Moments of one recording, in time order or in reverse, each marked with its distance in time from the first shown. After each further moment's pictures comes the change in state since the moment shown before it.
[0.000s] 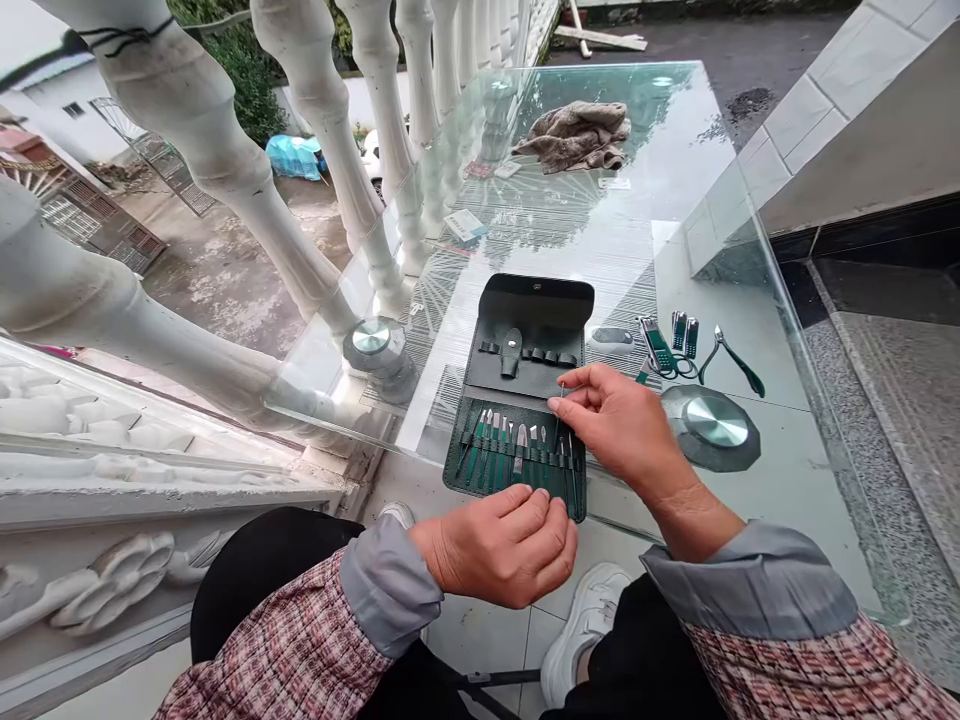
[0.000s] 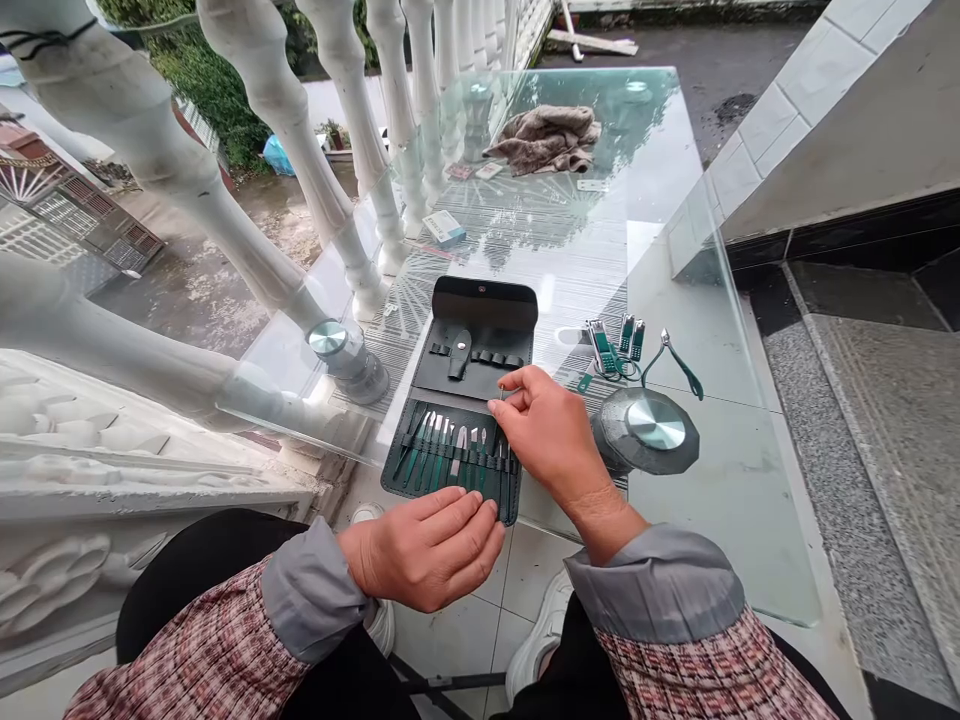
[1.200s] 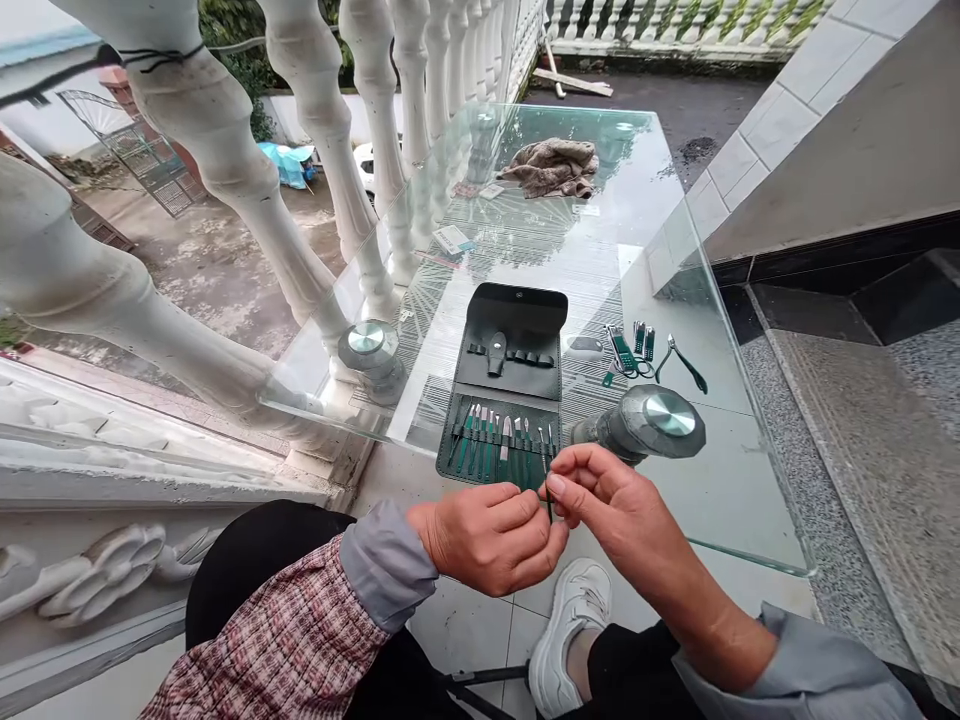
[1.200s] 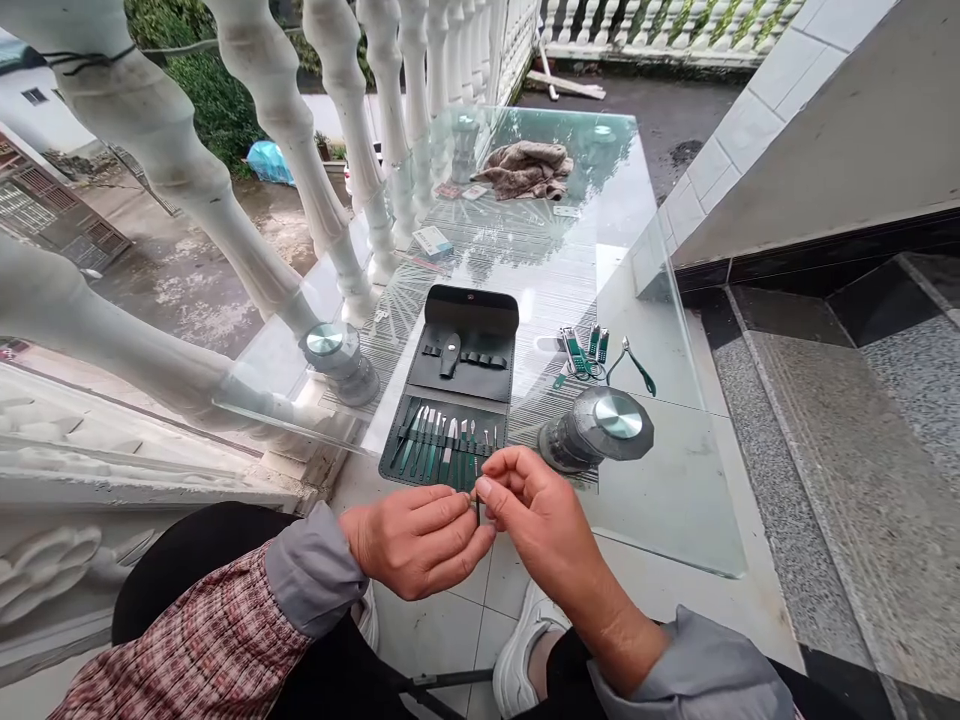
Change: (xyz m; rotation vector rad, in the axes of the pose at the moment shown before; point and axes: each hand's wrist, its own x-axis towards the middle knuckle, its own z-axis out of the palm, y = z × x) left_hand 0.004 -0.001 -0.003 -0.053 0.214 0.036; right_hand -0.095 -0.007 -0.009 0.392 -0.200 0.108
